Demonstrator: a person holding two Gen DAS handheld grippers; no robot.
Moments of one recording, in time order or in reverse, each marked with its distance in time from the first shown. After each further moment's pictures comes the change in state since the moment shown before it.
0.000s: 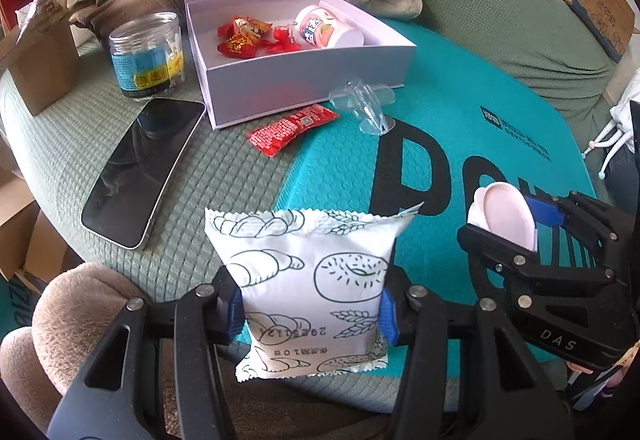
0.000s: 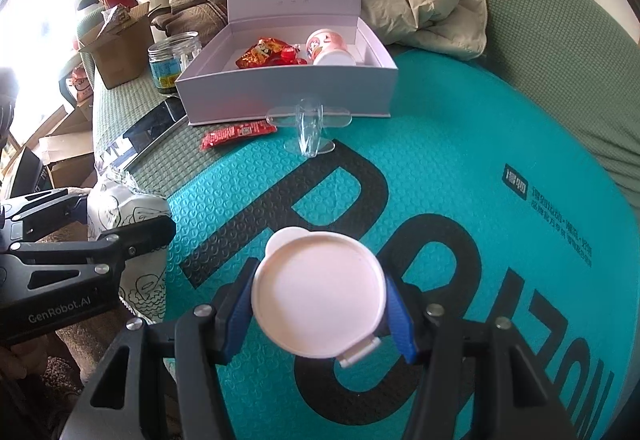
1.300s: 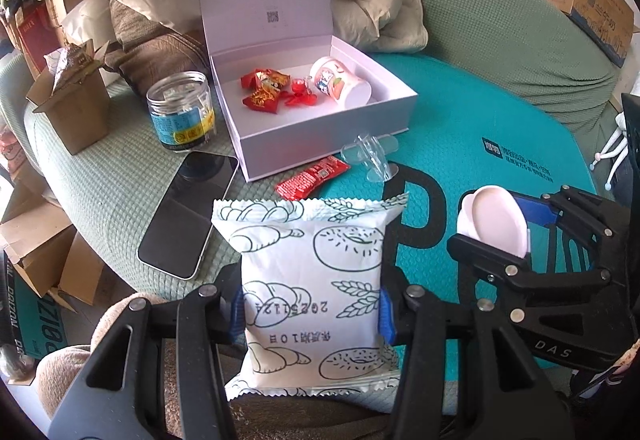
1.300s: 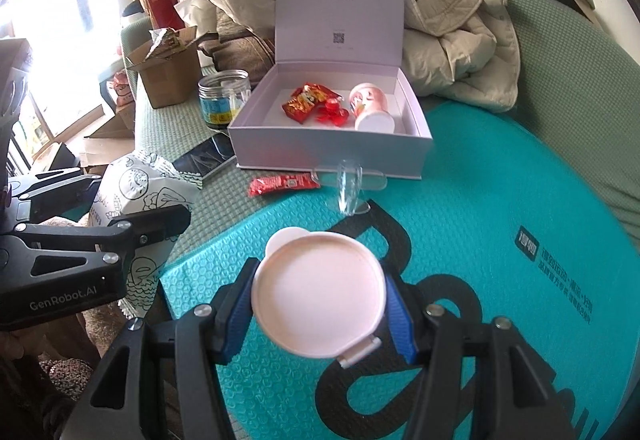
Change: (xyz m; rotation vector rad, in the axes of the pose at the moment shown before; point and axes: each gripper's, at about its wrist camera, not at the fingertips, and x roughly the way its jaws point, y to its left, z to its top) left arm -0.055 -0.007 0.026 0.026 -0.090 0.093; right arm -0.040 0.015 0.031 -0.120 -0.114 0.111
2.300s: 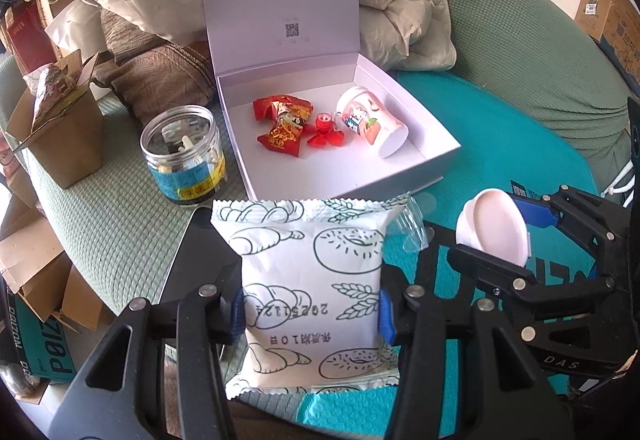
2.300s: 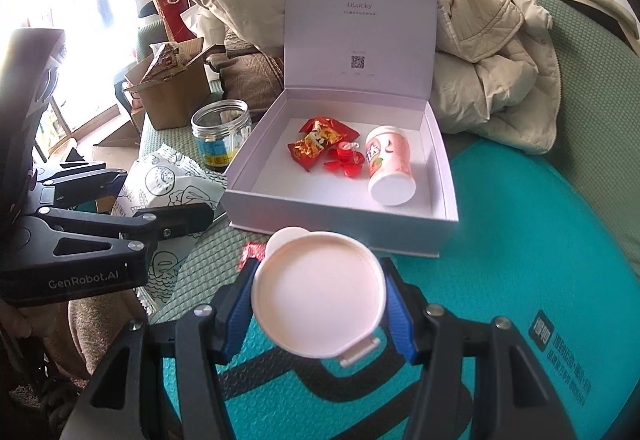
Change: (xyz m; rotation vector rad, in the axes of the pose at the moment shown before) left arm 0.046 0.031 0.072 -0.029 0.036 0.001; right arm 0.049 -0.021 0.075 -0.051 -0.002 0.078
